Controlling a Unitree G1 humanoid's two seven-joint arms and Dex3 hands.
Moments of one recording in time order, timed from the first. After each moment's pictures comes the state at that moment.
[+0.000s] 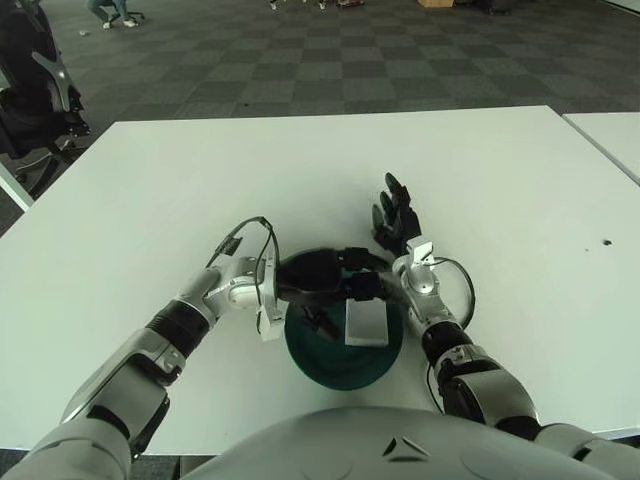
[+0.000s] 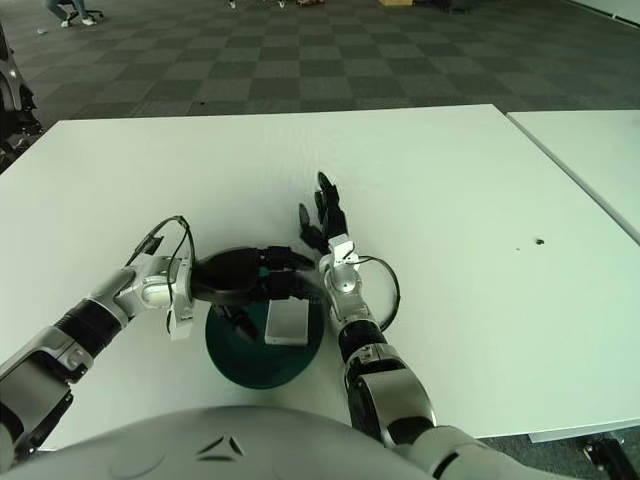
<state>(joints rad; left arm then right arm) -0.35 0.45 -0.55 0.37 0.61 -1.15 -0.16 -0.34 0.15 -0.02 0.89 0.02 -0.55 -0.07</state>
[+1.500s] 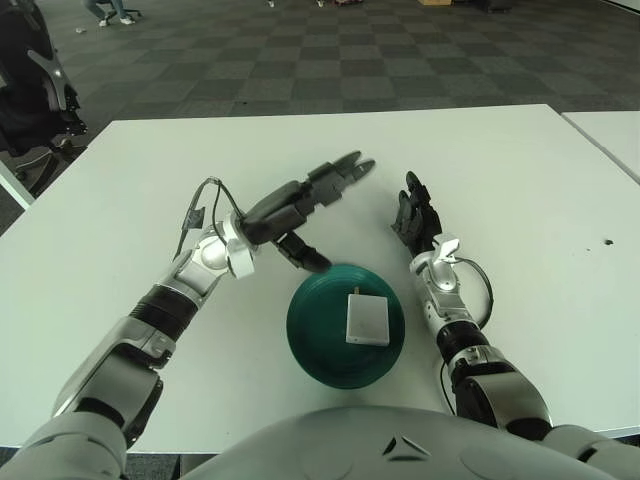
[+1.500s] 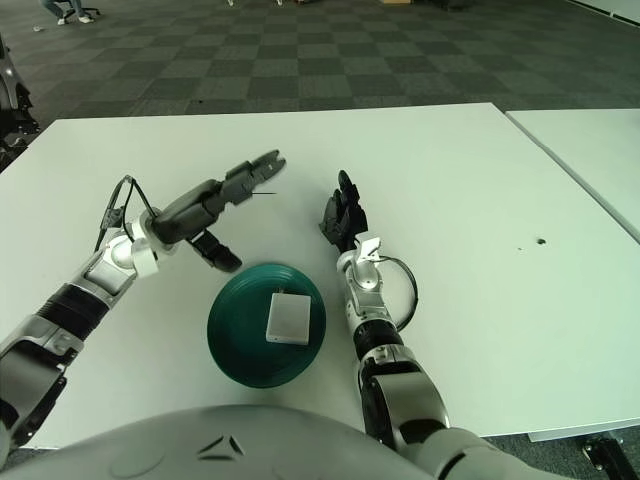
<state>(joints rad) -0.37 0.44 -0.41 0.35 0.01 -0.88 -0.20 -0.36 0.06 0.02 0.90 0.08 -0.52 -0.05</state>
